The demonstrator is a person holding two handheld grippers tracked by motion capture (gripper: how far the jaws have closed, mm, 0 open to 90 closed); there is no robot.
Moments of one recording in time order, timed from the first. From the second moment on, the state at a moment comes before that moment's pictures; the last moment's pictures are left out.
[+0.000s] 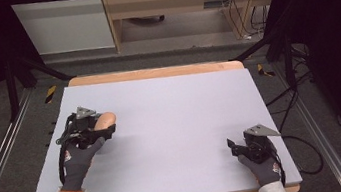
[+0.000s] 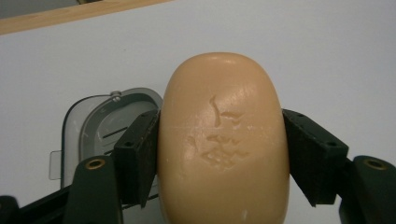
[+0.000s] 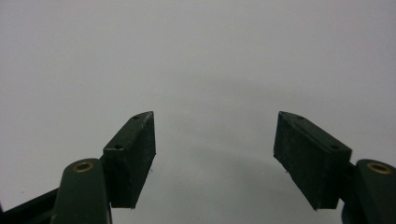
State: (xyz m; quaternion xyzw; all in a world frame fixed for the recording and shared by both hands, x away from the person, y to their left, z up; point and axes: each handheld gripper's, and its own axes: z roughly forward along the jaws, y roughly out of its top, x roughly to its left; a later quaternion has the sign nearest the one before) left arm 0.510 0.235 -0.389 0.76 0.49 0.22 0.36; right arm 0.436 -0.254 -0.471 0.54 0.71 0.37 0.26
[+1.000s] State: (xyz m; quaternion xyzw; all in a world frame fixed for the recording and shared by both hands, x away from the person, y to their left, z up) left arm 0.534 0.262 -0.412 0.74 0.54 0.23 0.33; right arm 0.436 -0.254 -0.472 0.54 0.71 0.38 0.26
